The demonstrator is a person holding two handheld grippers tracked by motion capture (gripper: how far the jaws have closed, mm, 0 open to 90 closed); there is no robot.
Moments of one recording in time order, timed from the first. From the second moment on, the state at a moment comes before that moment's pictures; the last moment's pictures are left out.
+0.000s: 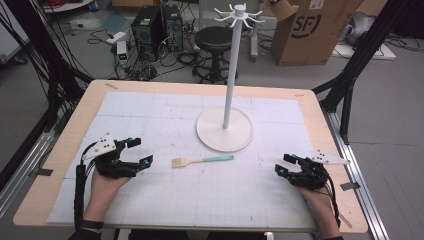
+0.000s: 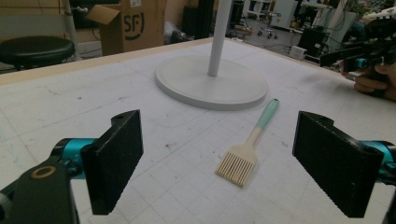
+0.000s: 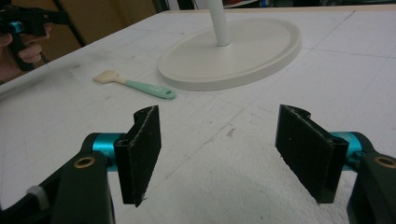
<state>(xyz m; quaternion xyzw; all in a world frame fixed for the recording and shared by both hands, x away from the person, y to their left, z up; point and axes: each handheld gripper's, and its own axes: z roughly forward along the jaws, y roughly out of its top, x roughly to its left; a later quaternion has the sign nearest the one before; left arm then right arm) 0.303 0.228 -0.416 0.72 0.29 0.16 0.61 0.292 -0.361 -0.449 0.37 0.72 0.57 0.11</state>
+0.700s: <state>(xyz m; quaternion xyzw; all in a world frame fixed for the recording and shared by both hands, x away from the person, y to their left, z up) 0.320 0.169 -0.410 0.75 0.25 0.14 0.59 0.295 -0.359 -0.449 0.38 0.73 0.56 0.11</state>
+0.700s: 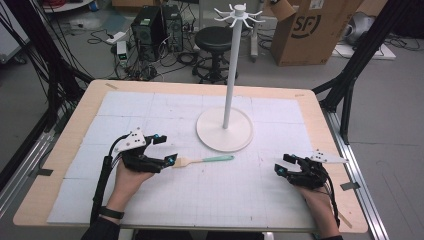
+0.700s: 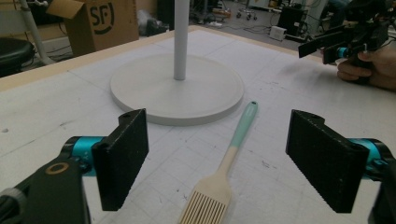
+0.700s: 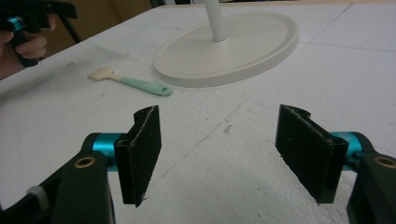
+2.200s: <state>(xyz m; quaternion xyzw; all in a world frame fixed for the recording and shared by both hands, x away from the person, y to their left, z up) 0.364 0.076 -0.440 0.85 0.20 0.07 0.47 0.295 -0.359 -0.449 0.37 0.73 0.56 0.11</state>
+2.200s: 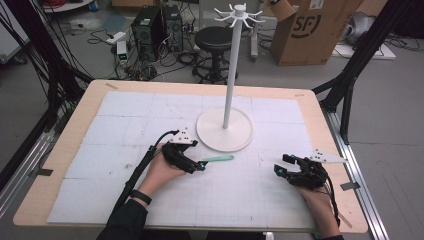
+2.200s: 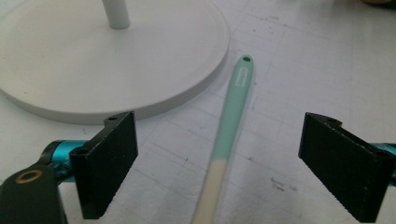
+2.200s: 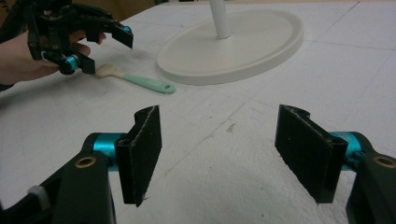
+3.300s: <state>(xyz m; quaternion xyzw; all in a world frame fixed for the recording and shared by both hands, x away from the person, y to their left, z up) 0.362 0.077 -0.448 0.88 0.17 0.09 0.43 0.295 -0.359 -0.449 0.37 0.73 0.56 0.10</state>
